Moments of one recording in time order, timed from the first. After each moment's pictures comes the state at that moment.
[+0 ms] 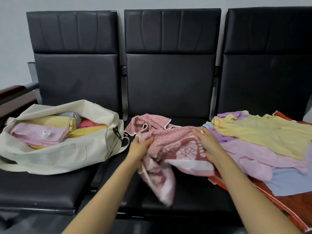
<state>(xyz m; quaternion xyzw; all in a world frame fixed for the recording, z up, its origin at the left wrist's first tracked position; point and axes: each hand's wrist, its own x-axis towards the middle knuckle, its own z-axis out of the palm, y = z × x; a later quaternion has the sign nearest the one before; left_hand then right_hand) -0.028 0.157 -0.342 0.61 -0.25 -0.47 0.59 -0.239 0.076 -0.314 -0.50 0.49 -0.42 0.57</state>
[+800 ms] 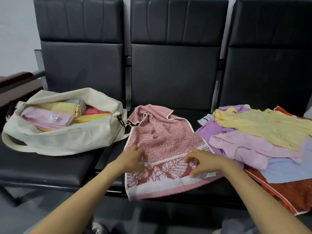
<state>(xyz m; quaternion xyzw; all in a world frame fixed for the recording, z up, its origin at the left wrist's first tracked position) -0.001 0.227 -0.370 0.73 -0.66 -0.19 0.01 -0.279 0.119 -0.351 -0.89 0.36 0.10 0.27</state>
